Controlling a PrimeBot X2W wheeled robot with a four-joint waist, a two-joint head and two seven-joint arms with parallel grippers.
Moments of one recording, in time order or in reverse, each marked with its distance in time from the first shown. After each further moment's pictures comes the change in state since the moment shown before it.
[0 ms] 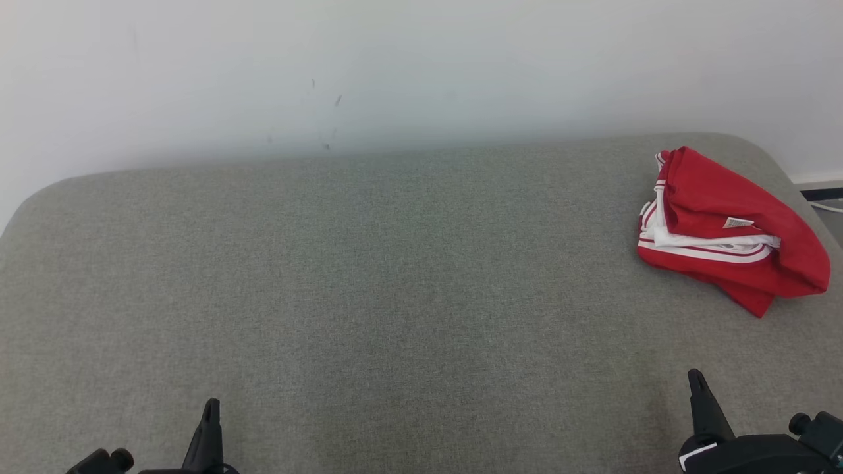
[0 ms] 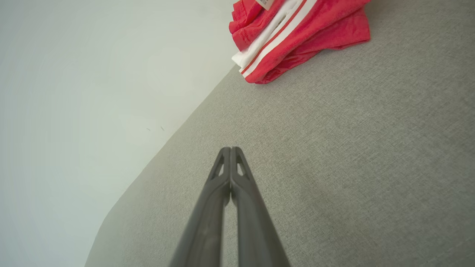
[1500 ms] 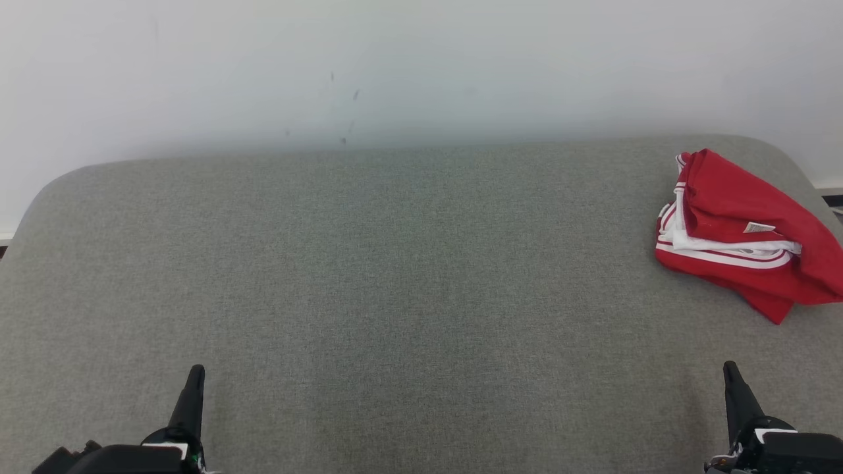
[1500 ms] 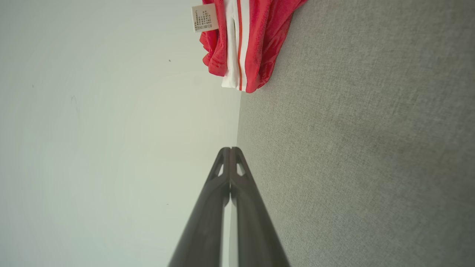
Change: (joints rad) left arm -0.104 -0.020 0.107 0.083 -0.569 -0.114 0.133; right arm -0.059 0.073 -0.213 0.080 0.559 0.111 0.151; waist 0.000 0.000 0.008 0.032
